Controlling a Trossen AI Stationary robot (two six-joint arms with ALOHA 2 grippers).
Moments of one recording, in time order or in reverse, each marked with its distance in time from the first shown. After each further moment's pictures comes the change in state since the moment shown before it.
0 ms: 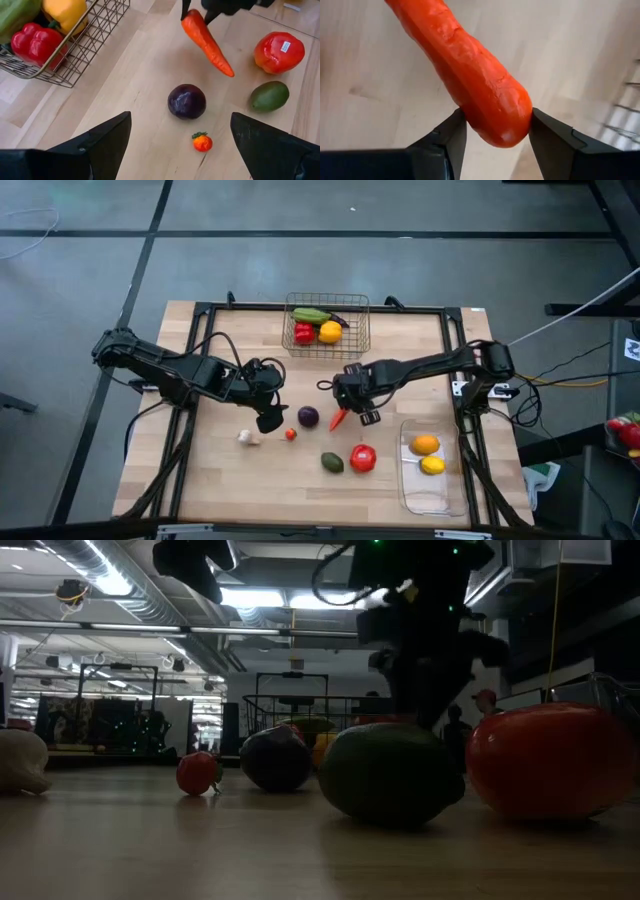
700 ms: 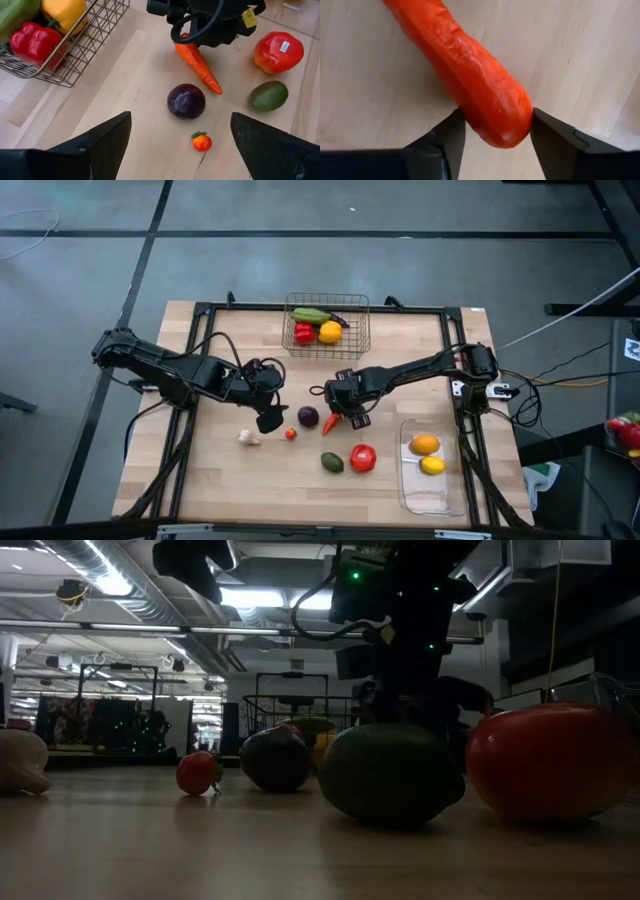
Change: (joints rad) left arm 0.000 0.000 0.000 0.000 0.002 -0.002; right arm 0.000 0.131 -0.013 0.149 -0.018 0.000
